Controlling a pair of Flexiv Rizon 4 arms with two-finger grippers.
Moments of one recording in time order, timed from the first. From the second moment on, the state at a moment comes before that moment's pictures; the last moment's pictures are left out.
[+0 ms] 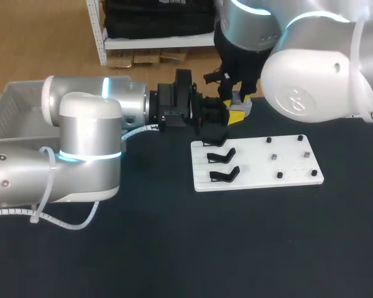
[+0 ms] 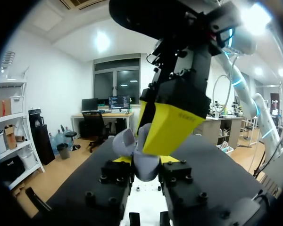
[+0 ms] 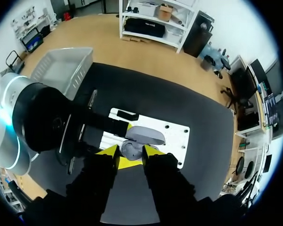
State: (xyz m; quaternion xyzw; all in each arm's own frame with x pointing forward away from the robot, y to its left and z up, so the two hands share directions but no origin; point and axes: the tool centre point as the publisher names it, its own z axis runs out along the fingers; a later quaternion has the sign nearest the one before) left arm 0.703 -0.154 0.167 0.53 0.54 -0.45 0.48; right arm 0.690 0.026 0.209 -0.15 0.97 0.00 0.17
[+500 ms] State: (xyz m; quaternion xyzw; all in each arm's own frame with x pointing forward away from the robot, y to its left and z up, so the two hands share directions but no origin) left arm 0.703 -0.153 0.168 0.53 0.54 -0.45 0.48; right arm 0.696 0.028 0.226 -0.14 0.97 0.01 0.19
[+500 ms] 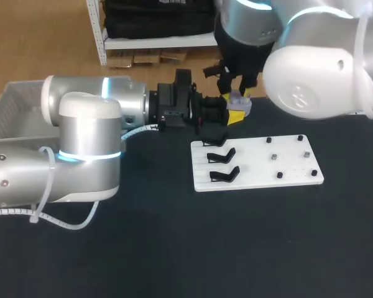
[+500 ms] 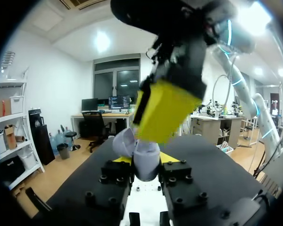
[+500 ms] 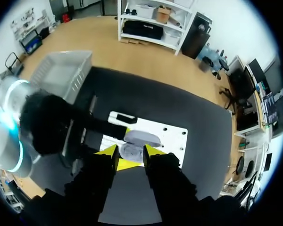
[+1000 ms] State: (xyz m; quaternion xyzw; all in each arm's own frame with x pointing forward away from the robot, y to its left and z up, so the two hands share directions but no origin) left arm 0.703 -0.153 0.168 0.53 0.54 -0.45 0.48; right arm 0.758 -0.004 0.221 -0.05 0.97 0.03 0.22
